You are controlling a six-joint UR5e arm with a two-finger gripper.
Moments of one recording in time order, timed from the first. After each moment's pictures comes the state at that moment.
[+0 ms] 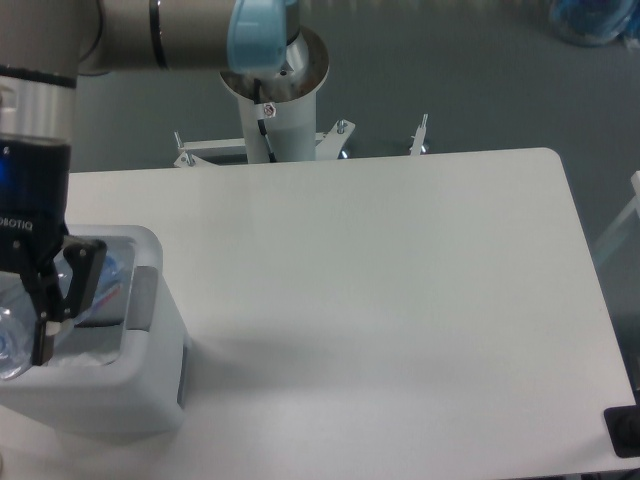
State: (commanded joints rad) arm 2.00 -1.95 -1.18 -0.71 1.41 0.06
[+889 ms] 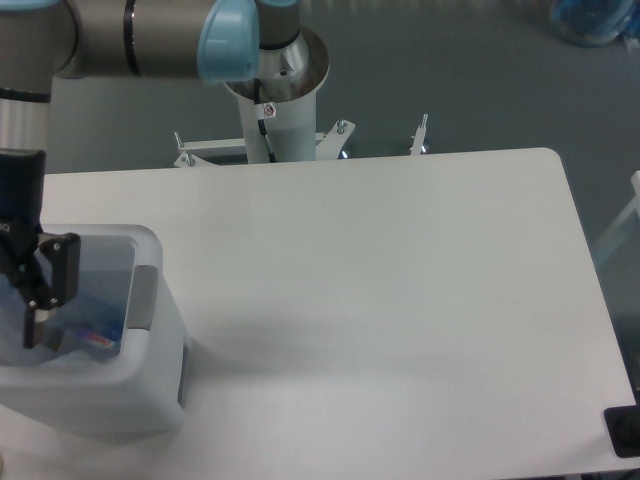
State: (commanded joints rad) arm 2.05 -1.87 -1.31 -0.71 1.43 0.06
